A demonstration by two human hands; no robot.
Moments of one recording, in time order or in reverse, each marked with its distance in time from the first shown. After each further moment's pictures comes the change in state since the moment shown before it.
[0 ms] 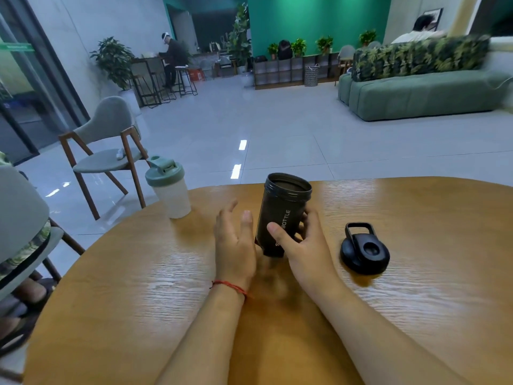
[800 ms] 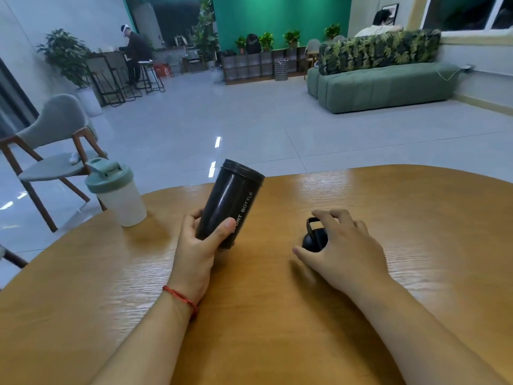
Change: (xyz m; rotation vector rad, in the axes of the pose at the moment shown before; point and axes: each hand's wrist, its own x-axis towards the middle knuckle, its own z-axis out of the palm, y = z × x) left_hand 0.009 -0.015 0.016 -0.474 -0.259 -0.206; right_hand 0.000 -0.017 -0.131 -1.301 0.031 0.091
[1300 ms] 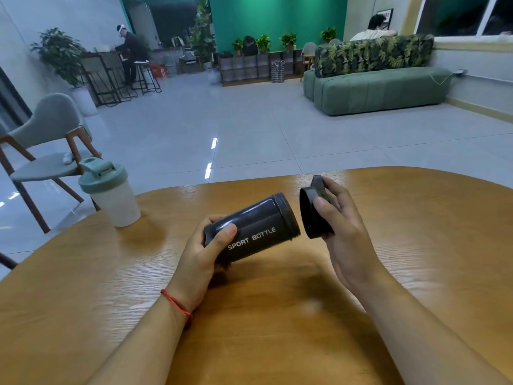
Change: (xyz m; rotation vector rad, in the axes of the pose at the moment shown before) left_hand -0.017 0.005 0.004 0.092 -0.235 -0.024; right_hand 0.007 0.001 -0.004 1.513 0.049 -0.048
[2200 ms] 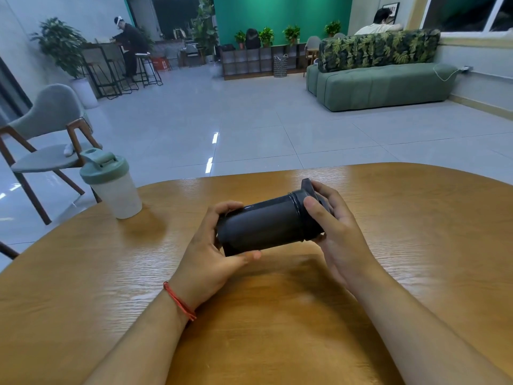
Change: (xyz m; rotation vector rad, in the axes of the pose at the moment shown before) left_hand -0.012 0.009 0.006 0.384 -0.058 0.255; right_hand -0.002 0.004 0.009 -0.016 -0.036 0.058
